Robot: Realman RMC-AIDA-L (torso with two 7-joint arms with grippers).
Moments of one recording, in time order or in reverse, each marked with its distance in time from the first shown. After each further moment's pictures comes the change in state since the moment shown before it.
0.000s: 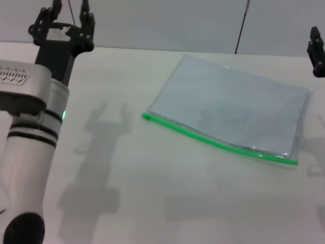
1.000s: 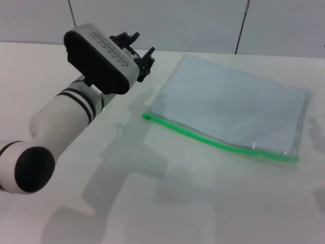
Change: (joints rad) left arm -0.158 -0.003 -0.232 0.004 0.207 -0.733 0.333; right arm -0.008 0.003 0.292 -0.488 -0.339 -0.974 -0.125
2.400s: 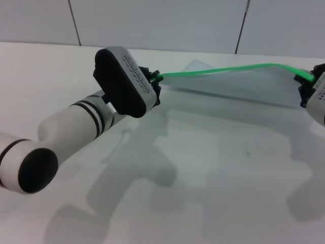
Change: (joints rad) left arm -0.014 0.003 0.012 -0.010 0.124 -0.213 0.011; right arm 0.085 -0.006 -0.053 0.042 0.041 -0.206 -0.223
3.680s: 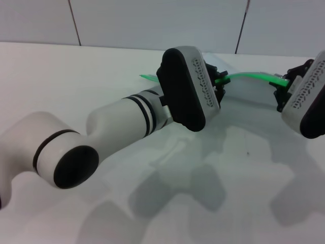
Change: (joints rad) left arm -0.112 -0.002 0.157 -0.104 0.020 -0.038 0.004; right arm 0.041 -0.003 -0.071 0.020 0.009 0.003 0.000
